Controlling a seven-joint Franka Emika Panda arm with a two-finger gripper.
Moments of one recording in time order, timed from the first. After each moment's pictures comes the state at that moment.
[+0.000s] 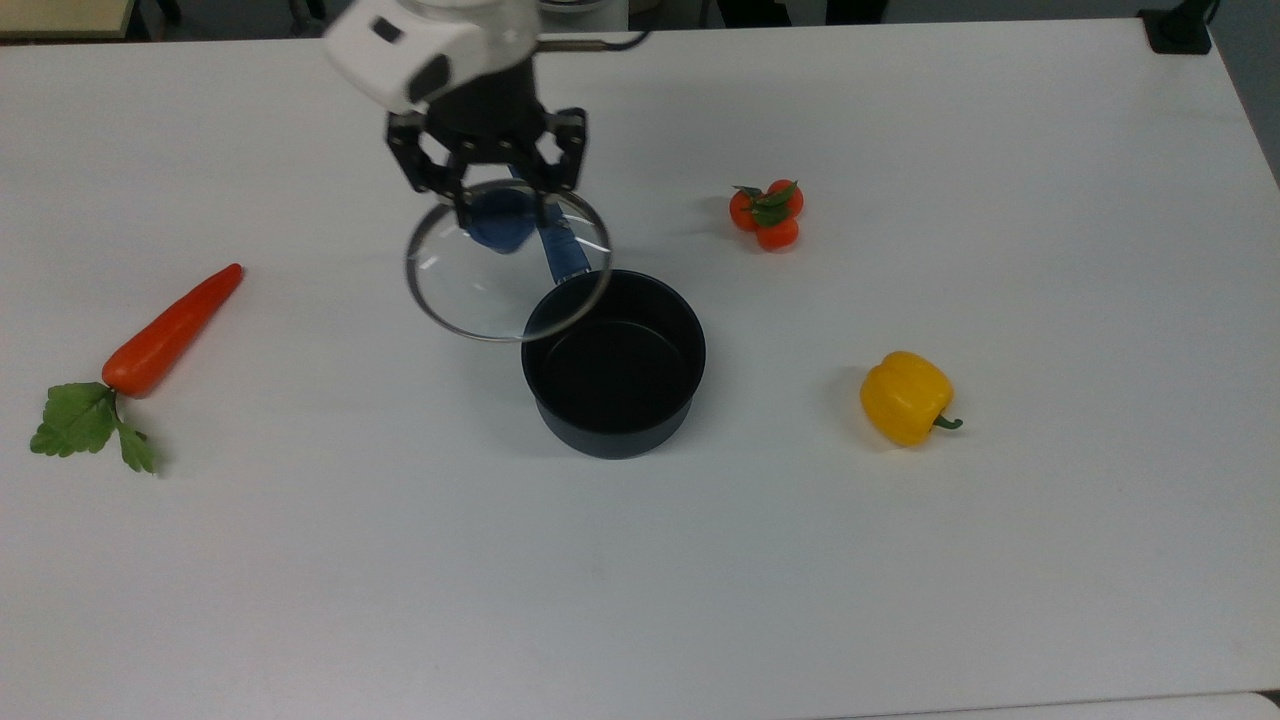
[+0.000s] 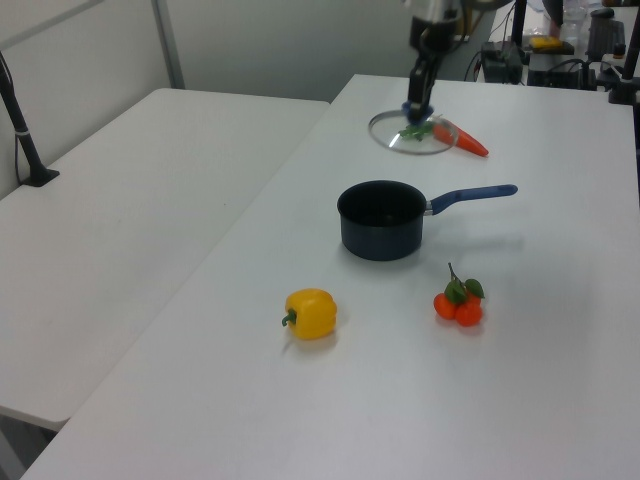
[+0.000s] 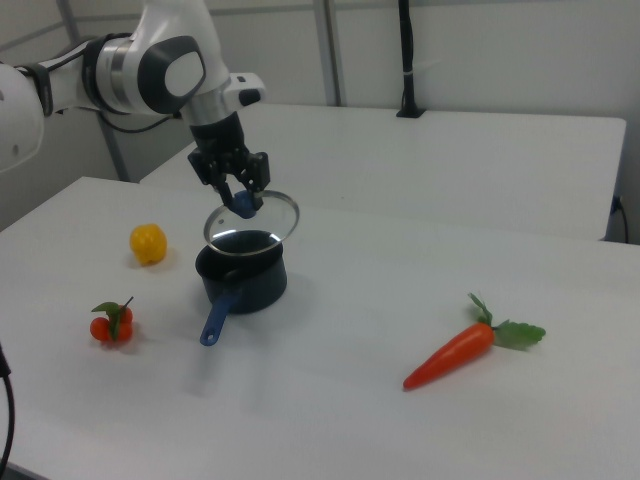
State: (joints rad) arm 0.04 0.30 0.04 -1.44 -0.04 1.87 -0.03
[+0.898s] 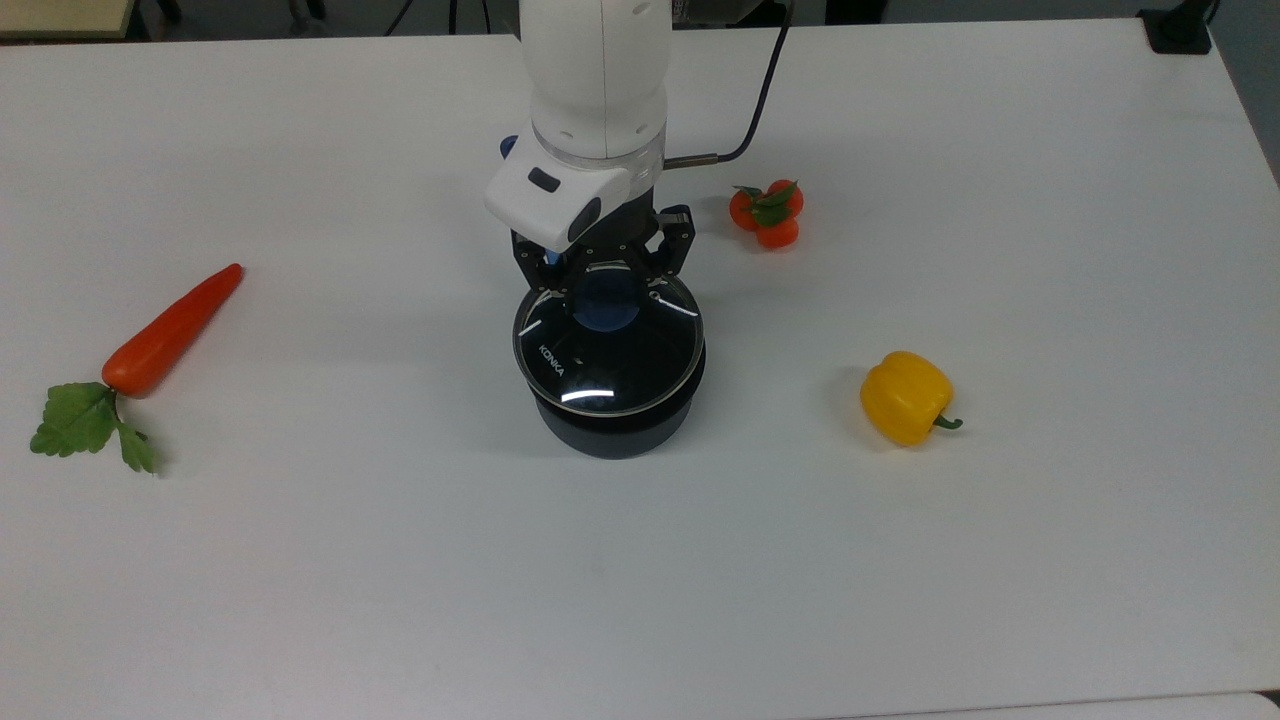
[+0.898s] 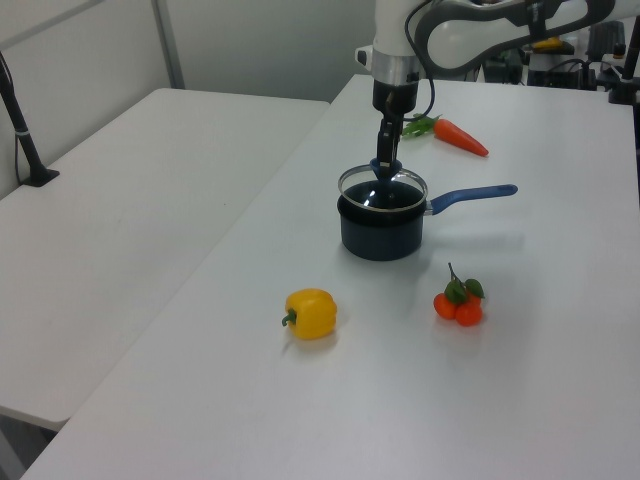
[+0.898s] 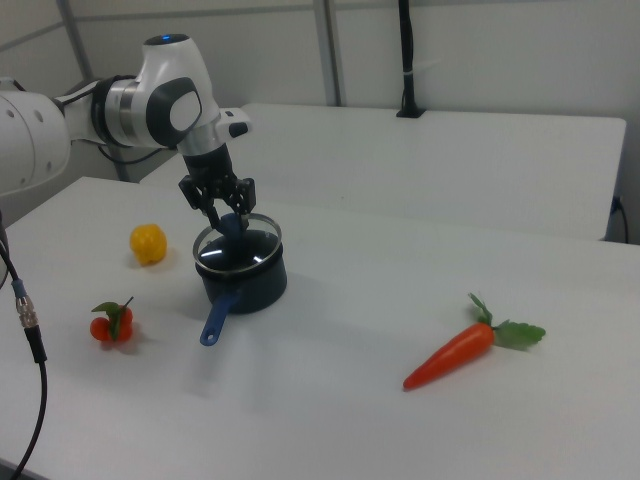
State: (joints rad) arm 0.14 0.45 0.05 -1.39 -0.04 1.94 -0.03
